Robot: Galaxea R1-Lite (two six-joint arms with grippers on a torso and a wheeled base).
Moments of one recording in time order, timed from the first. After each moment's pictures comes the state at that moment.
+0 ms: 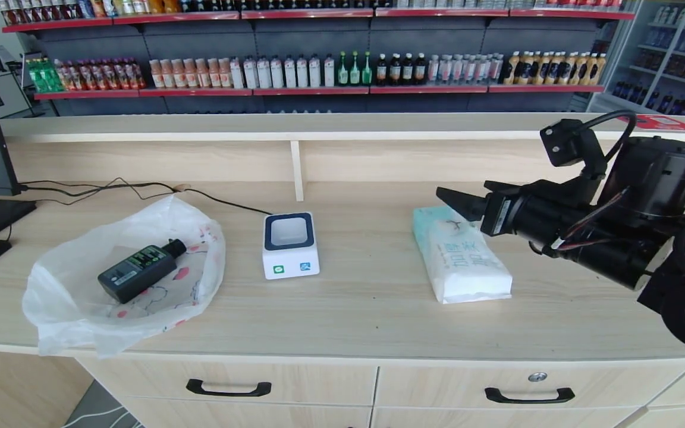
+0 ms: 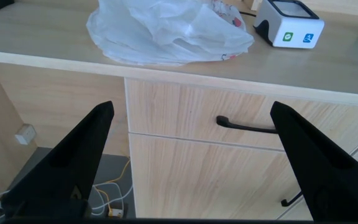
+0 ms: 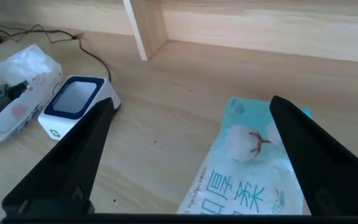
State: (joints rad) left arm 0.00 0.00 0.00 0.00 0.01 -0.03; right arm 0.38 1.70 -0.85 -0.84 0.08 0.09
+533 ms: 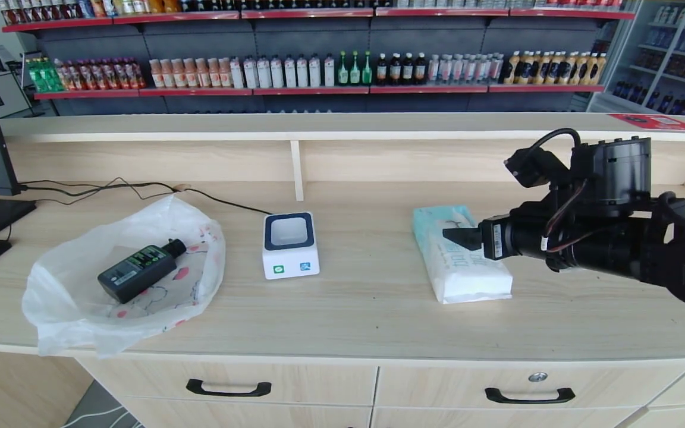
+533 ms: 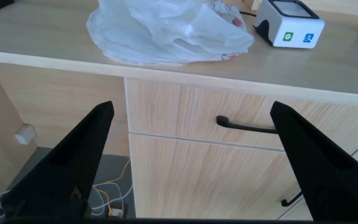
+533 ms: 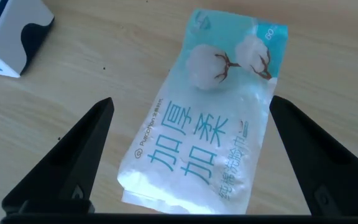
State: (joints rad) left arm 0.00 0.00 0.00 0.00 0.01 -0.03; right arm 0.37 1.71 -1.01 -0.31 0.00 -0.02
